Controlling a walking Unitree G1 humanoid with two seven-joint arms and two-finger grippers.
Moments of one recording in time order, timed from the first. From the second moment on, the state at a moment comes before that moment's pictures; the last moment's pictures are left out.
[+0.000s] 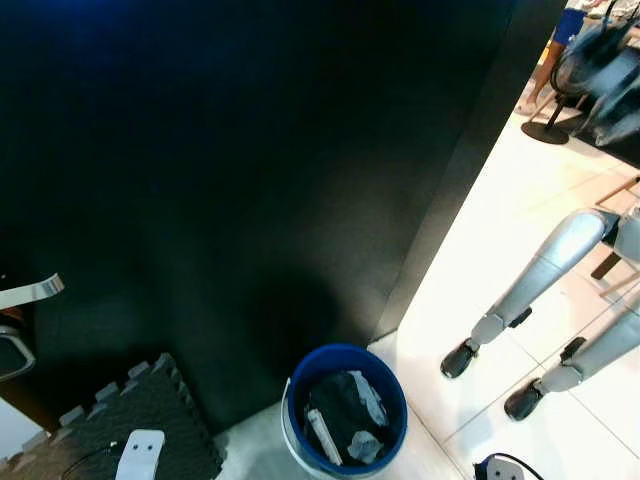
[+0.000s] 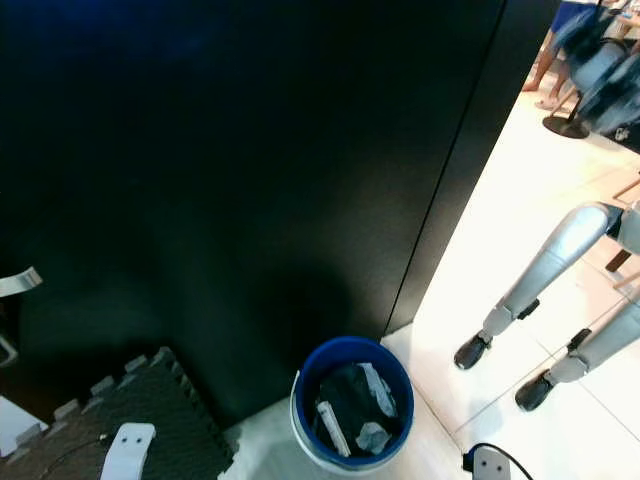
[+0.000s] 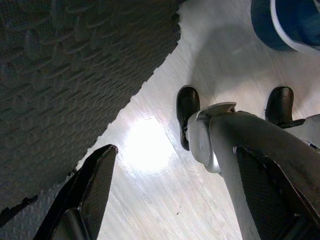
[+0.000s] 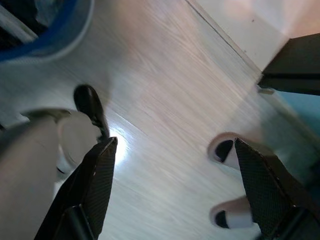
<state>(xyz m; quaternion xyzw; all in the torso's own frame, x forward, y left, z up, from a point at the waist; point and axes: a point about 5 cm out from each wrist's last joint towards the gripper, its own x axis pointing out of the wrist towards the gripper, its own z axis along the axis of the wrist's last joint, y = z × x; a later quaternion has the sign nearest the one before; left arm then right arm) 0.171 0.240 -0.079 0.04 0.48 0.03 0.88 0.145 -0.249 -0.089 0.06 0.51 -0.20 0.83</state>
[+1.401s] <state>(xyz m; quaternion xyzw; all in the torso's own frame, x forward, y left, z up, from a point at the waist) 0.171 0.240 -0.080 0.06 0.49 0.01 0.87 0.349 -0.275 0.116 0.45 -0.13 -0.12 0.88</state>
